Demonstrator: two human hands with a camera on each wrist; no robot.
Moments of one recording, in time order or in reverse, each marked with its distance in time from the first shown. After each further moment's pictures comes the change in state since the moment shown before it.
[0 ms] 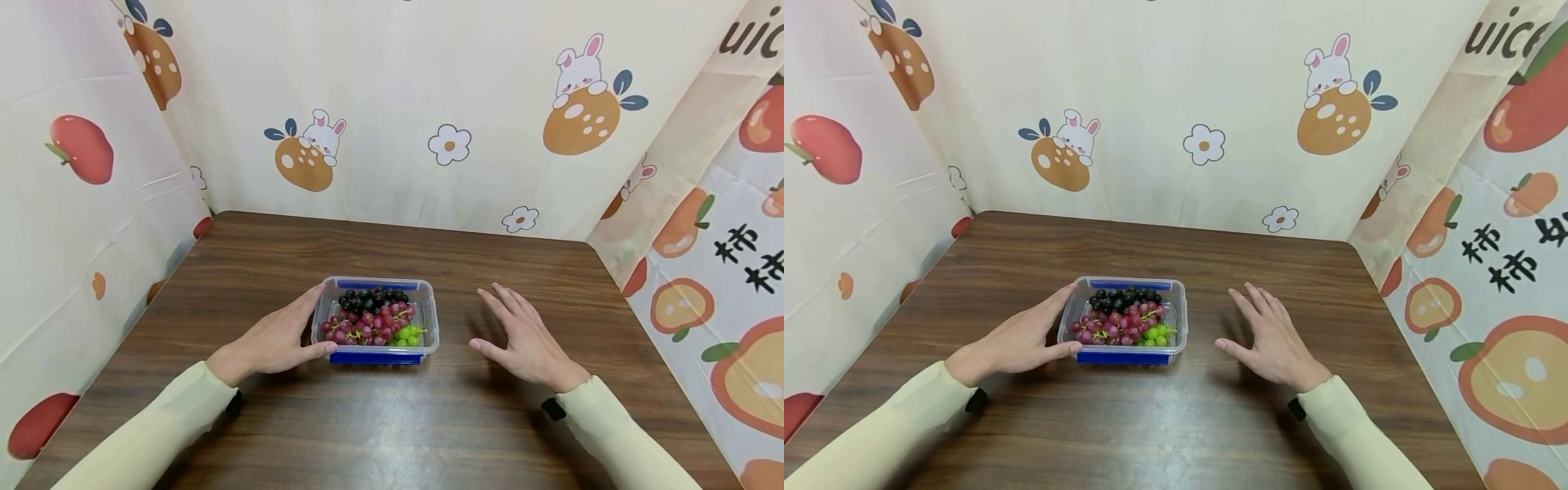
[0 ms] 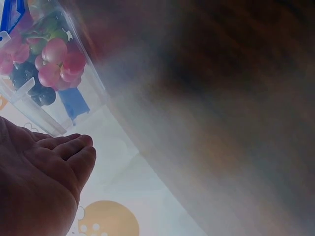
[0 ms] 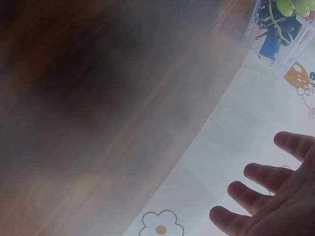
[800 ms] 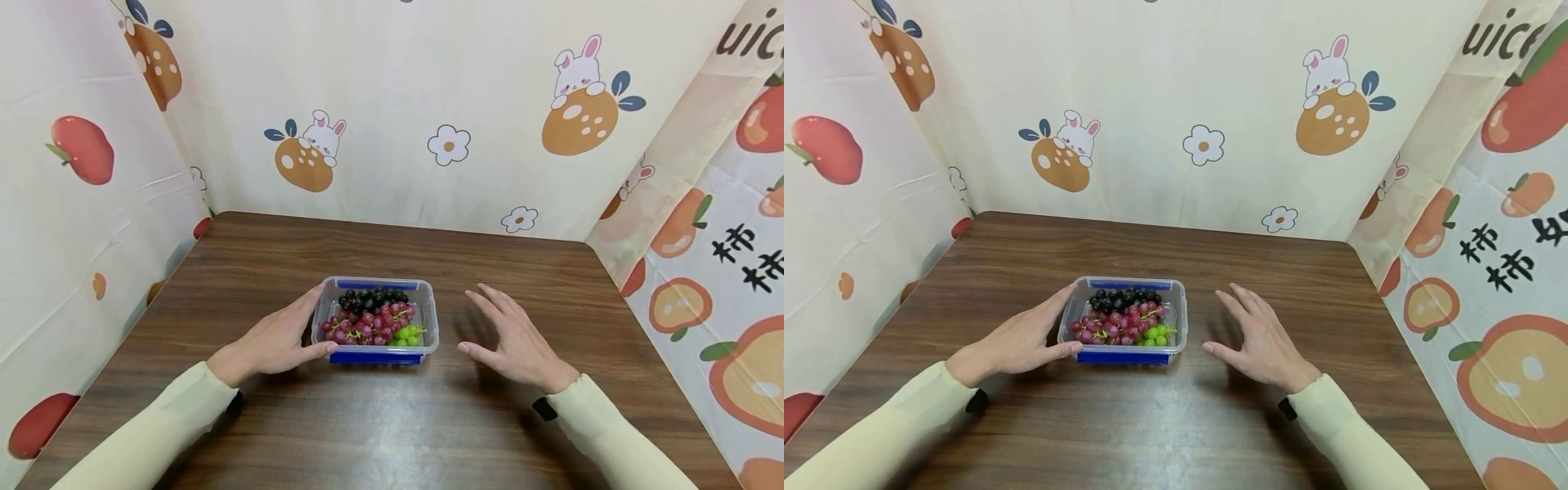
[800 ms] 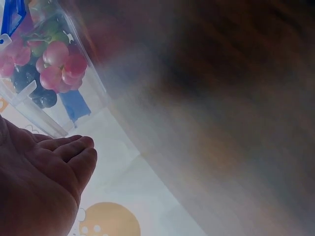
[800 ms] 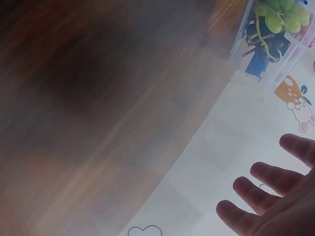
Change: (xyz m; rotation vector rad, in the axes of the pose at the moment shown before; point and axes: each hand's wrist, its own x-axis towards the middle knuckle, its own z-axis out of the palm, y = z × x) left_hand -0.001 0.002 -0.001 0.015 -0.002 0.003; right_hand 0.006 -0.020 0.001 0.049 0.037 -0.056
